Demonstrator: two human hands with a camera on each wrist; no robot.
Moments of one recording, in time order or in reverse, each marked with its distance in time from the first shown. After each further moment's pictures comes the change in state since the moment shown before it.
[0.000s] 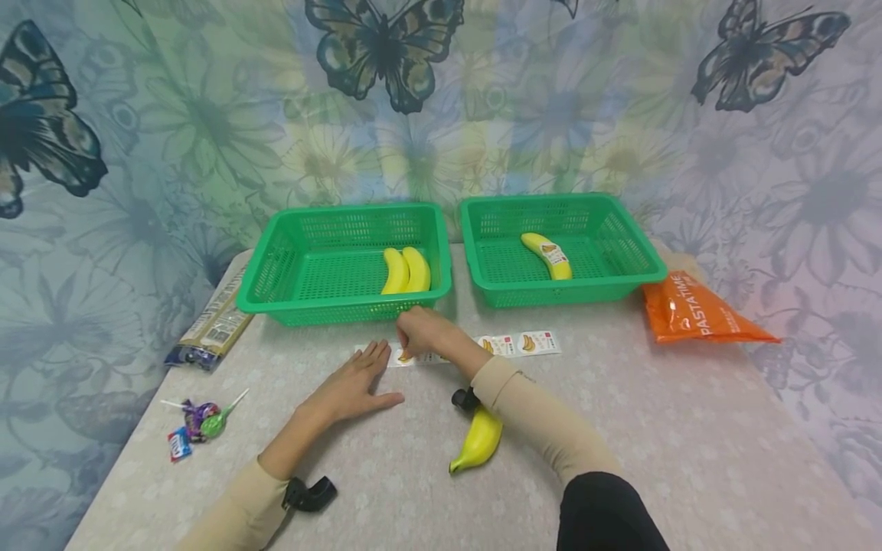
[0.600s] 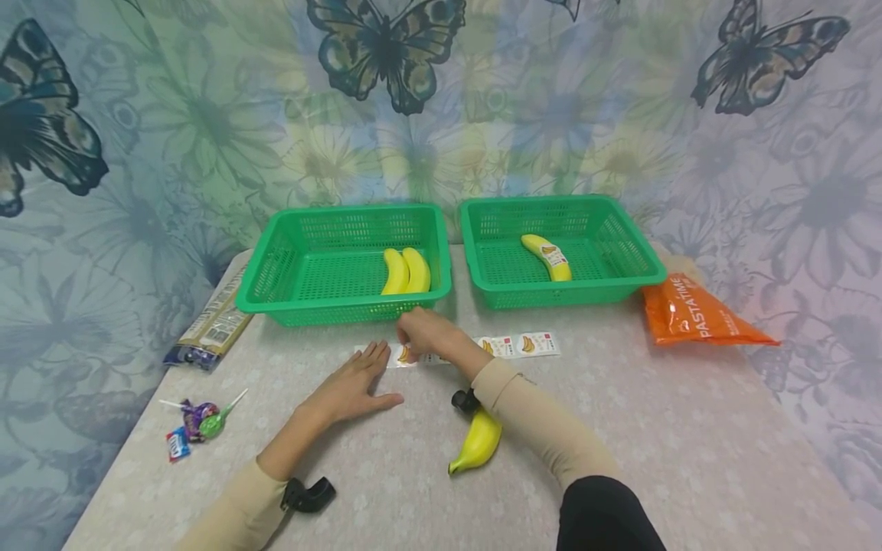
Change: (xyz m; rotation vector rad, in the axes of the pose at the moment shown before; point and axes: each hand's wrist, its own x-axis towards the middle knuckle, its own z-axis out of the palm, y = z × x) left_hand 0.000 0.000 0.000 -0.014 -0.001 -0.014; right_hand 0.001 0.002 0.003 0.031 -0.027 0.036
